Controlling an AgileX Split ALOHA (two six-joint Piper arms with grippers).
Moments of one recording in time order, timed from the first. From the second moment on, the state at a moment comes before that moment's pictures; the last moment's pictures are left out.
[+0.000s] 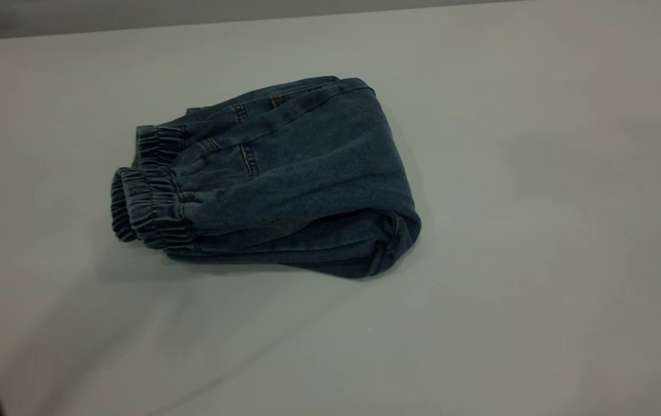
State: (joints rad) left arm -0.52 1.47 -1.76 0.03 1.22 0.13; right arm 0.26 0.54 -1.45 0.45 1.22 -0.38
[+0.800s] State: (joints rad) left arm -0.52 0.45 -0.97 0.03 1.22 0.17; right arm 0.26 0.13 -0.80 0.34 1.19 -0.36
